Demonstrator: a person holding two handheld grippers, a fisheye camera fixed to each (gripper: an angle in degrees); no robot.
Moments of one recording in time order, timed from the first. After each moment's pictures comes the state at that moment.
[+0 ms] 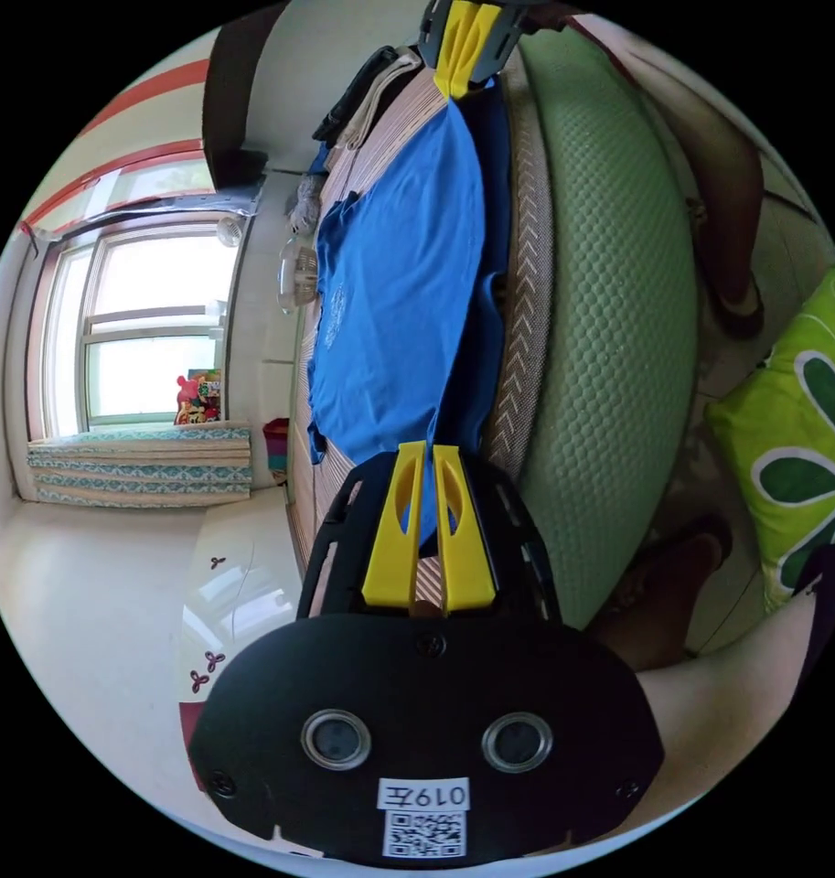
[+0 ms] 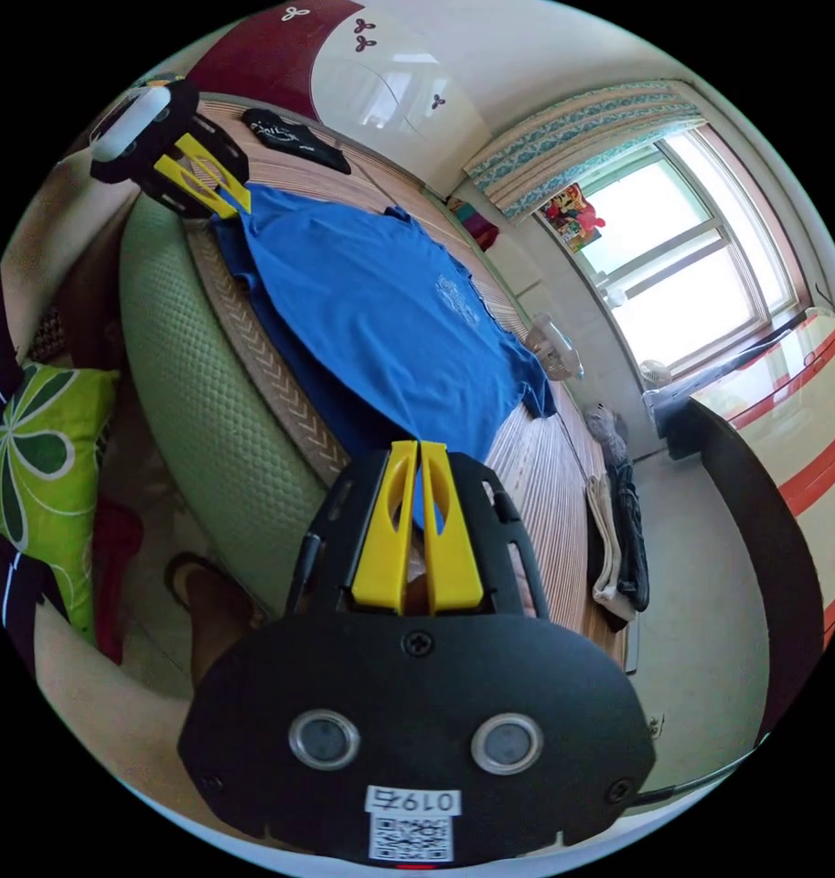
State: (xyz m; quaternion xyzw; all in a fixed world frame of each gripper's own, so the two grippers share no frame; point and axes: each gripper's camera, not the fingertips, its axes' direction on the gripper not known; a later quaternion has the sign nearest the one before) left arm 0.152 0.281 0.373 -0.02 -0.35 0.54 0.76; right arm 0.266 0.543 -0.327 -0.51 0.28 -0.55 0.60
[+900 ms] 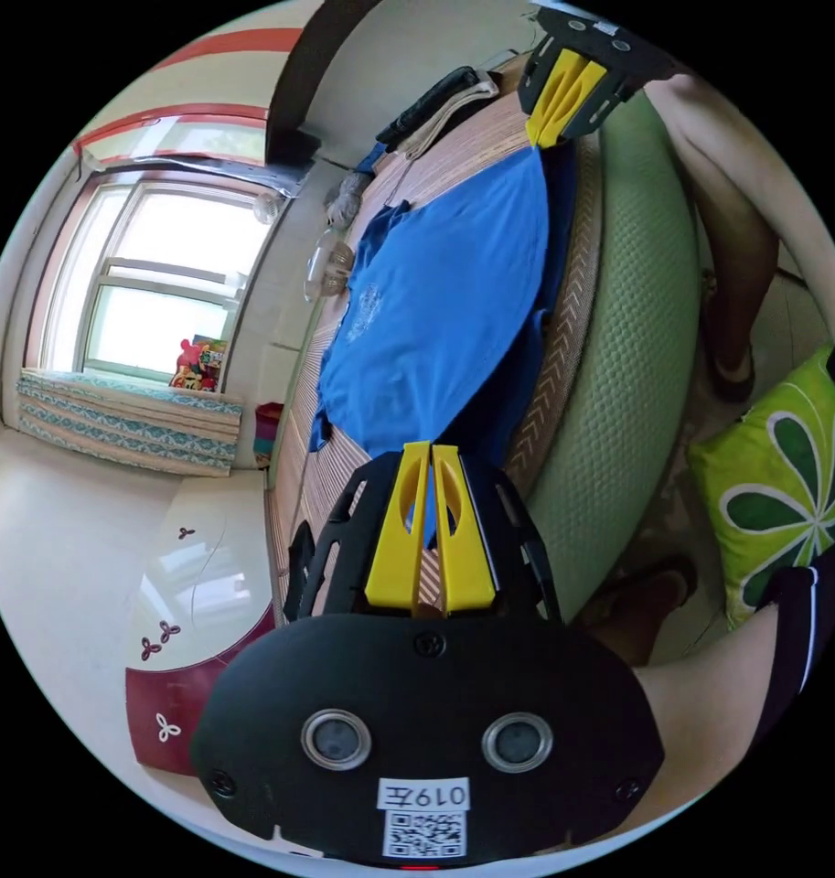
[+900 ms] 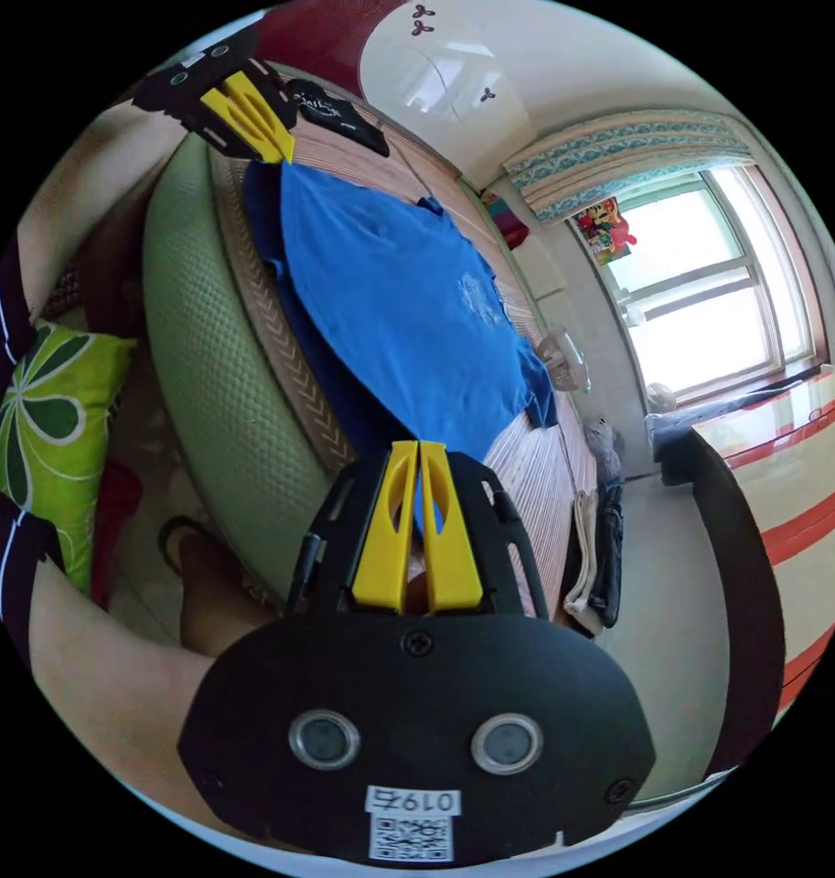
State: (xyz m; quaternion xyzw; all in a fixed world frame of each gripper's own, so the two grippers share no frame) left arm 0.127 0.294 0.306 0.03 -0.31 0.48 0.82; right arm 0.235 0.537 -0.308 -0.53 0.27 -0.58 0.56
